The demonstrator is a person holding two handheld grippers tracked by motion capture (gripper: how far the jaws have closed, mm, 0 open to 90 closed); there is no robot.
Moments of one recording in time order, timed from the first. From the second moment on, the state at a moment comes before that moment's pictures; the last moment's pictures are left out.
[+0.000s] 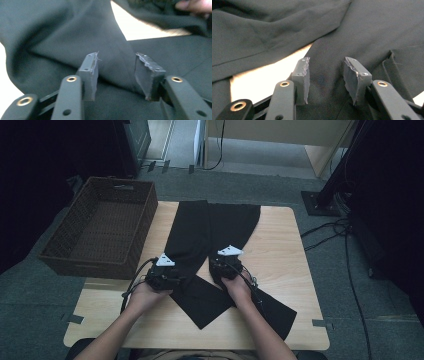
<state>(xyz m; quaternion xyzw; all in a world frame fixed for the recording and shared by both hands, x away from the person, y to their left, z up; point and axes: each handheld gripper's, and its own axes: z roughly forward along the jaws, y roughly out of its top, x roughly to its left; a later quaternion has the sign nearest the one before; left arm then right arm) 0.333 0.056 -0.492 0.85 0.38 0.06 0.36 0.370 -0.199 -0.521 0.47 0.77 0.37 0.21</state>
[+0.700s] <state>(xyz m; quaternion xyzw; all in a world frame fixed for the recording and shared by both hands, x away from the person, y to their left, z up) 0.365 0.034 -0.505 0.85 0.37 0.13 0.35 0.371 -0.188 -0.521 0.47 0.77 0.37 0.21</state>
